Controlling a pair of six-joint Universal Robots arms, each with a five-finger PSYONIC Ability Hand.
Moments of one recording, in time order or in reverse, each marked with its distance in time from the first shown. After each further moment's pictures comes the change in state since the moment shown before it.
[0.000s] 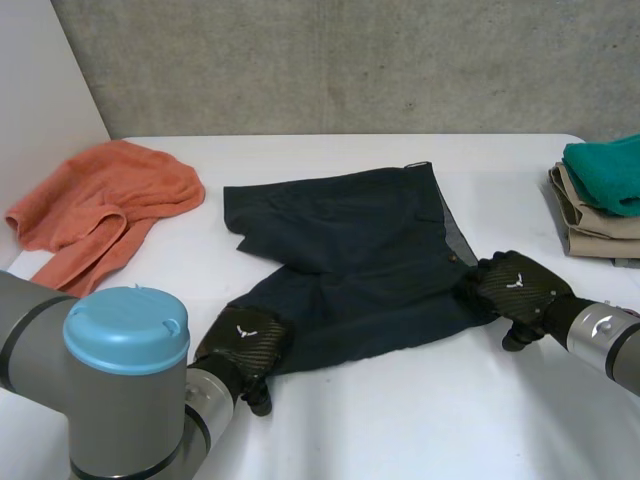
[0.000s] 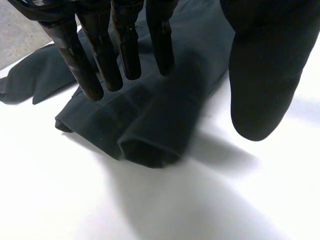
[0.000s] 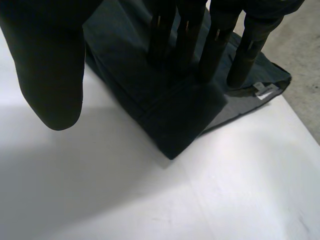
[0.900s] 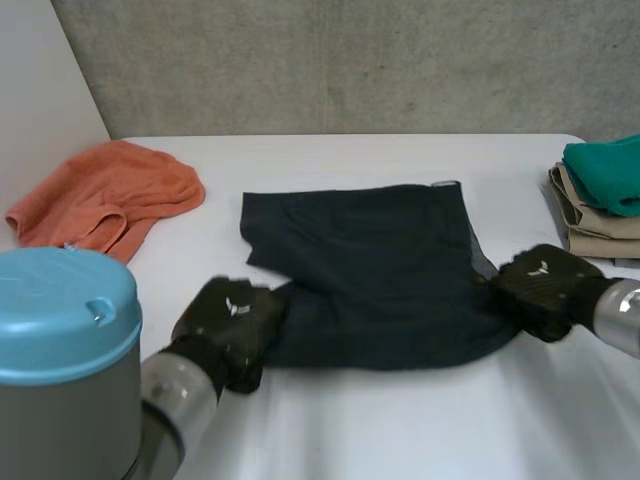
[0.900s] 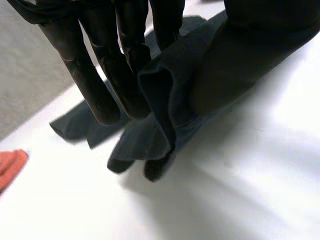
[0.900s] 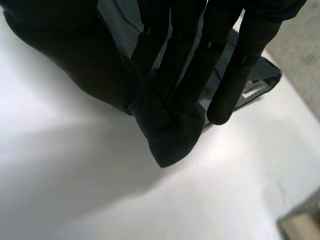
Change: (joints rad) left arm -0.071 0.188 0.091 -0.209 -0.077 0.067; right arm 0.047 -0.170 -0.109 0.384 0.194 0.008; left_hand 0.648 0.713 0.707 0.727 0.701; right_hand 0.590 0.673 0.668 0.678 0.644
